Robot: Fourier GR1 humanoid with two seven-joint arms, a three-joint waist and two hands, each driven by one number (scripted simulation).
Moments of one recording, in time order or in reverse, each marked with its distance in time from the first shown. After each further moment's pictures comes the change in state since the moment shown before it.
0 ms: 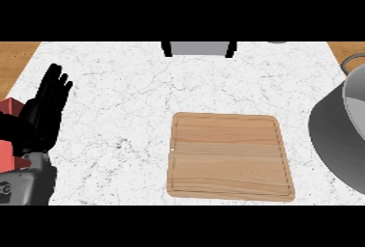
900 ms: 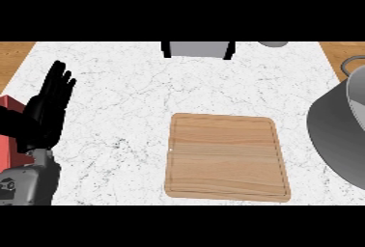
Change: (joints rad) left arm -0.023 -0.010 -0.008 0.005 -0.011 0.006 0.012; right arm -0.242 -0.071 -0.065 0.584 -0.179 0.132 -0.264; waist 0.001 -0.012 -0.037
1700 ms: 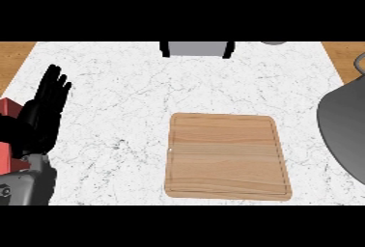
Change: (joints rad) left arm 0.034 0.004 0.007 -0.025 -0.004 0.002 0.001; right arm -0.044 -0.125 -0.302 0.221 -0.434 0.291 -0.191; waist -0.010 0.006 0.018
